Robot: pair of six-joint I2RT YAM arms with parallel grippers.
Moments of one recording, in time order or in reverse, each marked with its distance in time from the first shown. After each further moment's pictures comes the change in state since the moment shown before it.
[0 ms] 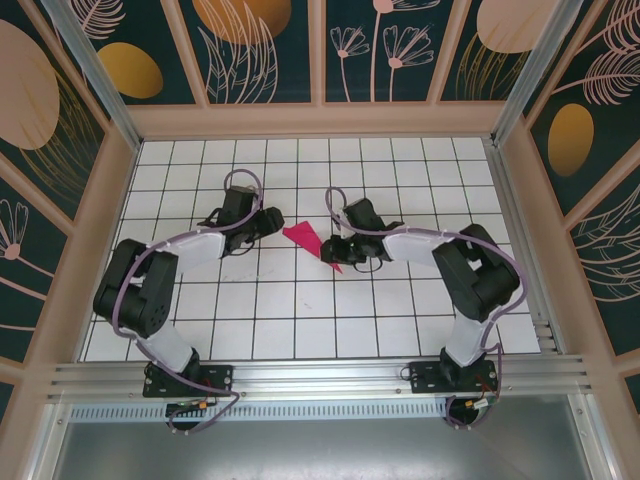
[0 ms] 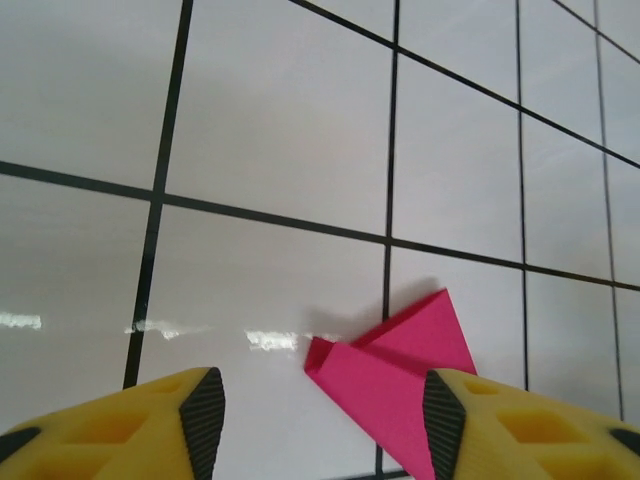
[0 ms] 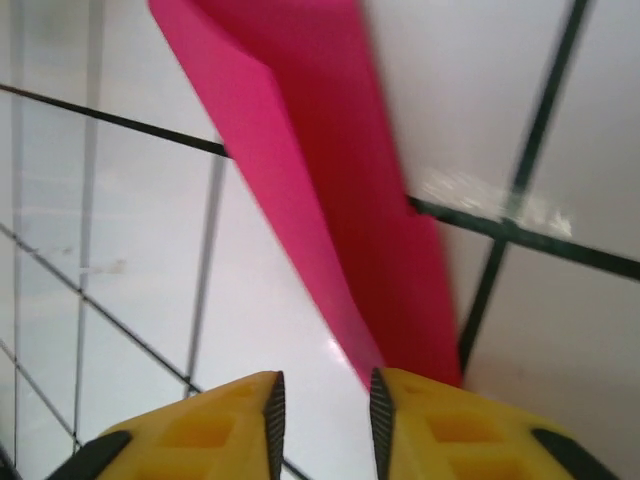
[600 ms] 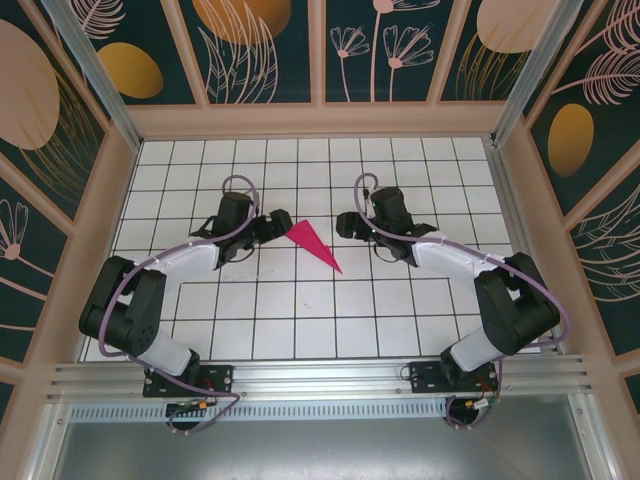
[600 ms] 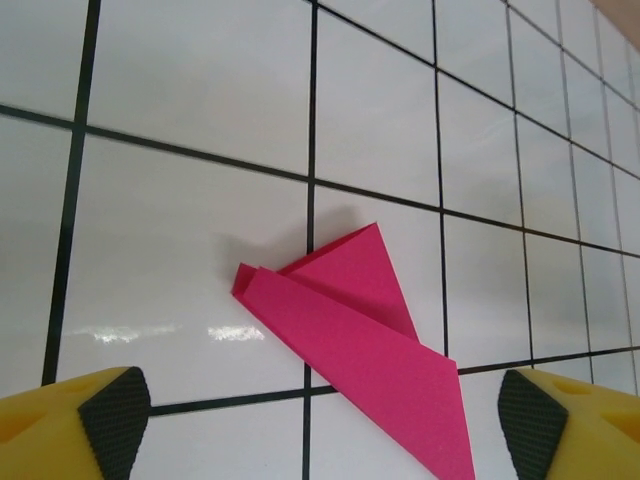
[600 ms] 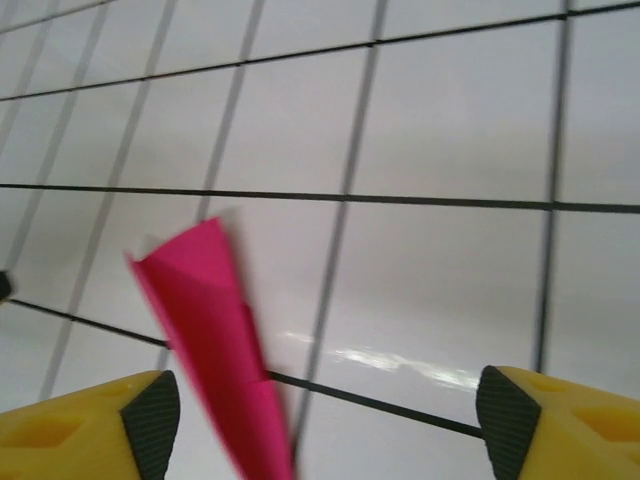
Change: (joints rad) left arm -0.043 -0.104 -0.070 0.006 0.068 -0.045; right arm -0.099 -0.243 -0.126 0.110 0.341 -0.065
